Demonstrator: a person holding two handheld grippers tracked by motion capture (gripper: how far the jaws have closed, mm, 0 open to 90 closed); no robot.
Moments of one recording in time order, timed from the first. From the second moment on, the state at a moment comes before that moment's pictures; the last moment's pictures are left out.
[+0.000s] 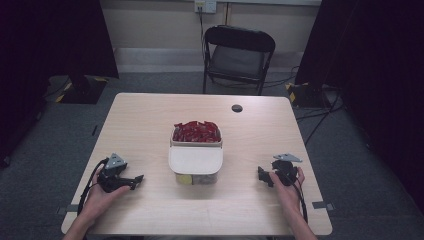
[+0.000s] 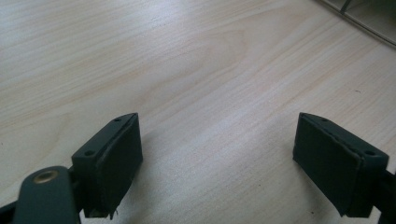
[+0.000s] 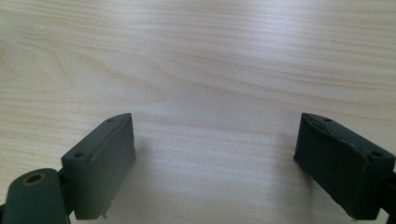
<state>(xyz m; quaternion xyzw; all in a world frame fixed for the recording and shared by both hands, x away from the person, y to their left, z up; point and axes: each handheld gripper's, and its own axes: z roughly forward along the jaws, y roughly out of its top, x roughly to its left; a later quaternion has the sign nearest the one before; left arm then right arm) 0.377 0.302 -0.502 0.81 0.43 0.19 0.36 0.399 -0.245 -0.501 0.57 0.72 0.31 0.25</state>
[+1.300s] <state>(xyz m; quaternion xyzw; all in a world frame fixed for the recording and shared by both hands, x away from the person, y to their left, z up) 0.377 0.301 -0.502 0.81 0.43 0.19 0.36 0.391 -0.239 -0.480 0.55 0.72 0.35 0.24</state>
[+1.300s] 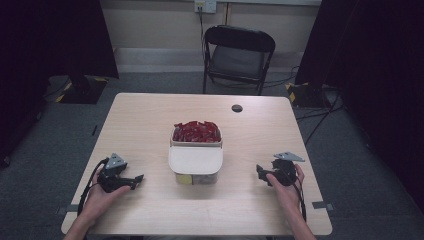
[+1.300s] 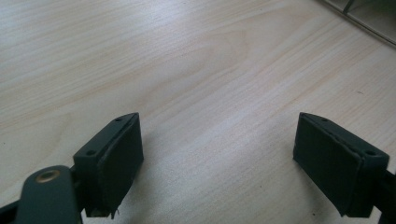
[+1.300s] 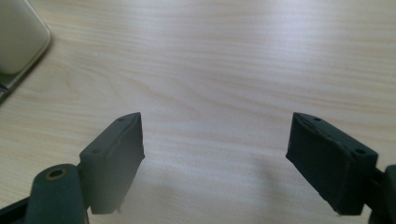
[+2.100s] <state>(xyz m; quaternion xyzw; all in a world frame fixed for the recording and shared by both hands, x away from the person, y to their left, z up) 0.377 0.301 -0.502 0.81 0.43 0.19 0.36 0.380 -0.224 -0.452 0.50 0.73 0.40 0.22</state>
